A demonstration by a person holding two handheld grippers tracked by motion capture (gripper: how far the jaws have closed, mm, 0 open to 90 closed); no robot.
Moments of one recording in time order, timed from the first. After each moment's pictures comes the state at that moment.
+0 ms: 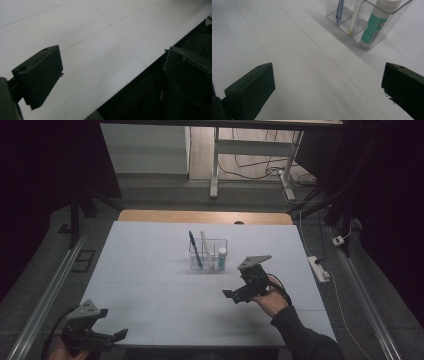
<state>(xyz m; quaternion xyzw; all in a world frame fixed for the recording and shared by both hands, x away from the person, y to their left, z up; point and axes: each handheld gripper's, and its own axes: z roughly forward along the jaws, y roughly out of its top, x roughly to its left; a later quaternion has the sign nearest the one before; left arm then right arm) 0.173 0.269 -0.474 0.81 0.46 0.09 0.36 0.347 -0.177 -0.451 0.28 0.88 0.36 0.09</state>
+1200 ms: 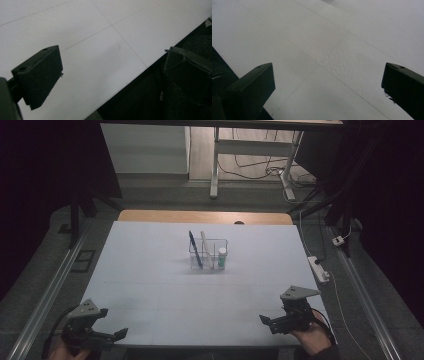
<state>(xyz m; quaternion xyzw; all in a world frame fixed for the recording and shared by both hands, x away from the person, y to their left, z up) 0.175 0.270 -0.475 0.80 0.47 0.08 0.36 0.264 -0.275 -0.452 0.36 0.86 0.34 0.14</state>
